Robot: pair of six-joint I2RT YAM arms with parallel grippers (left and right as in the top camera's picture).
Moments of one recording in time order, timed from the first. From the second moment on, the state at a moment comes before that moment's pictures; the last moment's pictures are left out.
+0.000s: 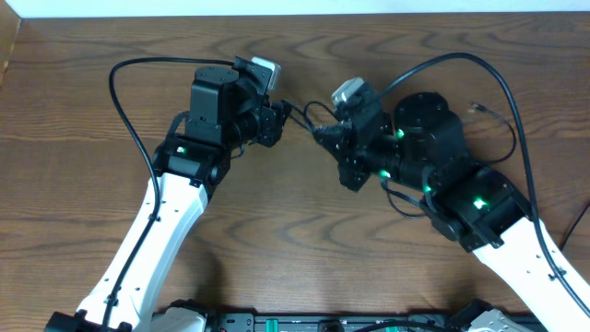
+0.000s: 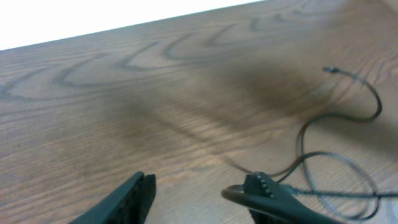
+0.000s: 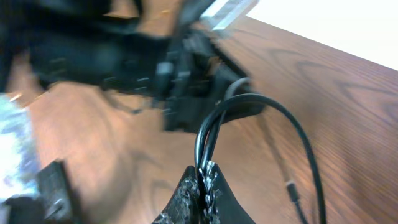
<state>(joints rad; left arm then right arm) -0.29 1.37 1.13 -0.39 0.28 -0.02 0.63 1.22 1.25 -0.50 -0.38 0.09</state>
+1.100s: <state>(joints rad) -0.29 1.41 1.13 -0.71 0.26 0.01 0.61 1.08 1.25 -0.65 0.05 0.07</state>
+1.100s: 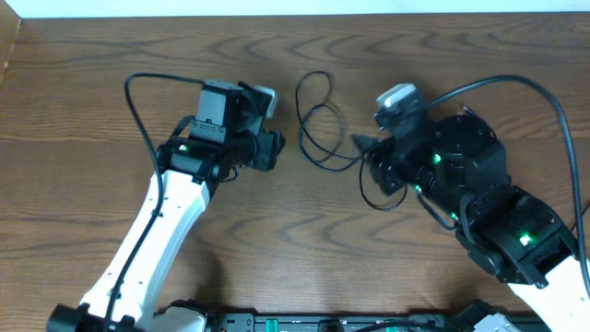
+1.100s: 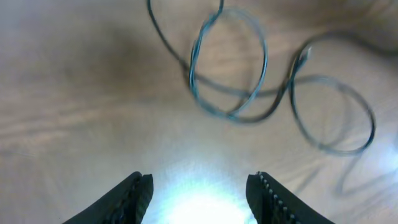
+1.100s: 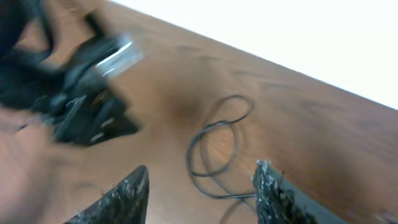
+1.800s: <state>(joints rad) -0.29 1.82 1.12 -0.18 0.42 0.04 0.60 1.08 1.25 -0.70 0.14 0.11</state>
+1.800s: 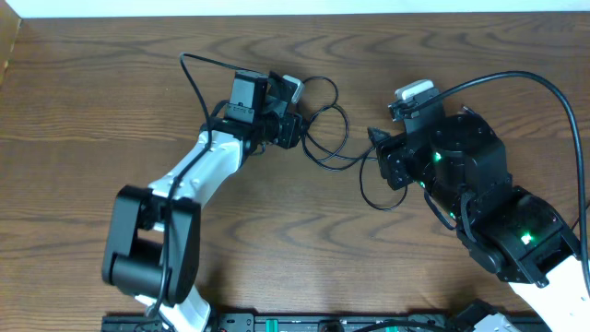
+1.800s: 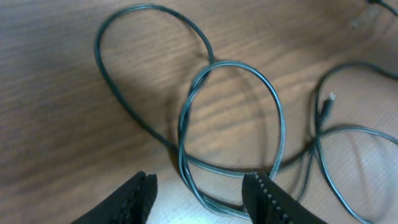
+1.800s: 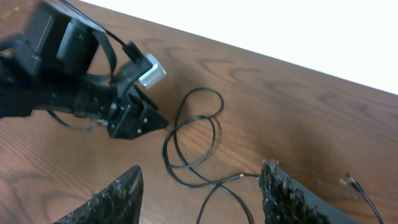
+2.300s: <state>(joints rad) -0.31 2.00 1.12 -0.01 0.42 0.04 0.60 1.09 1.25 -0.71 0.14 0.11</state>
